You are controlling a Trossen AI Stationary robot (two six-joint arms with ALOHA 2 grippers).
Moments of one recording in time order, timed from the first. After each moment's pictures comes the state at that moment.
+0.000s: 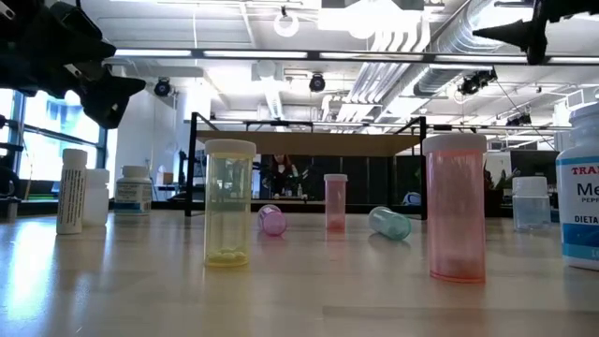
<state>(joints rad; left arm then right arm) -0.02 0.10 0.01 0.03 0.01 -0.34 0.02 0.24 0.58 -0.37 0.49 0.66</state>
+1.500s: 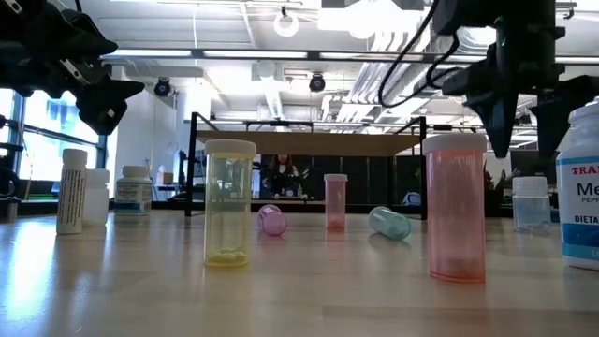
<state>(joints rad) -0.02 0.10 0.01 0.03 0.01 -0.47 0.10 1.32 0.90 -1.13 0.06 1.54</state>
